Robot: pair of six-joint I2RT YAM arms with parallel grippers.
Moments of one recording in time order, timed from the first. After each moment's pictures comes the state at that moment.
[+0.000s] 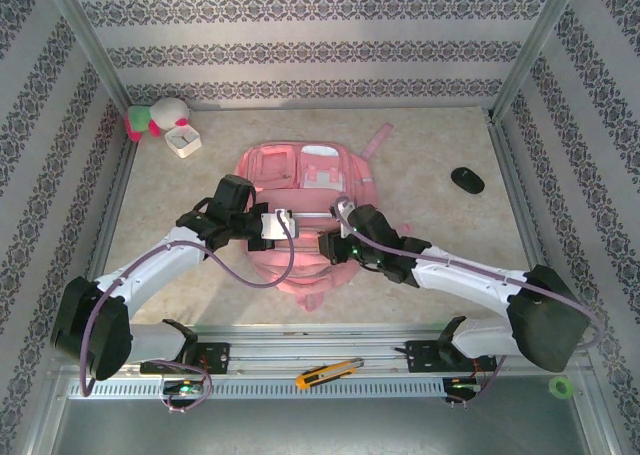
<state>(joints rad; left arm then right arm) -0.44 1.28 0.84 -0.36 0.50 1.01 0.81 1.29 0.66 0.01 -0.14 0.52</state>
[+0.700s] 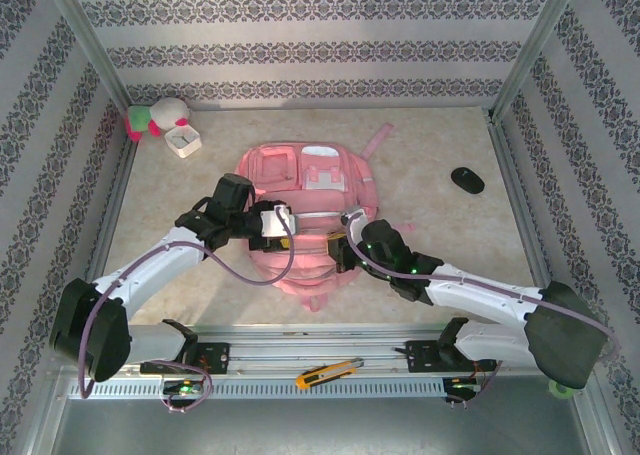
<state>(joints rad) -0.47 1.27 0.84 -0.34 0.50 0.94 0.83 1.16 0.52 0.15 -0.06 0.45</state>
